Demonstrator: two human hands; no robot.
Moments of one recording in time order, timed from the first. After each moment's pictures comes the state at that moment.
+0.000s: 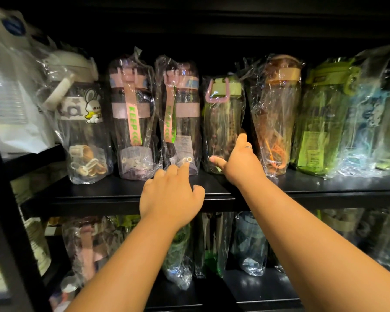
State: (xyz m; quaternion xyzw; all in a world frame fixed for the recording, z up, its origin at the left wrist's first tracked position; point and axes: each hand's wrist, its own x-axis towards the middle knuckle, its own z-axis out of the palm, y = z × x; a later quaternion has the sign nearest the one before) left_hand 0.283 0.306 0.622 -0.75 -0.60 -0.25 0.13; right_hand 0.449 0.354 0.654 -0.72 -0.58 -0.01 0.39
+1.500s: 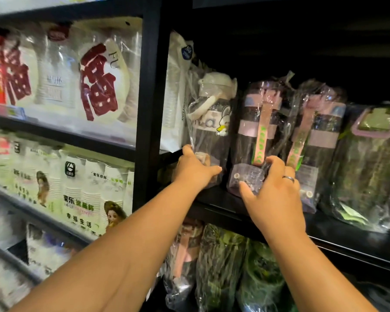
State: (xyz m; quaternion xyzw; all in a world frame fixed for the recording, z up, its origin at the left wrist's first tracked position) left_hand 0.112 0.372 0.661 -0.48 -0.68 -0.53 -0.16; right_hand 0.282 0.331 0.644 -0.57 -0.69 -0.10 0.44
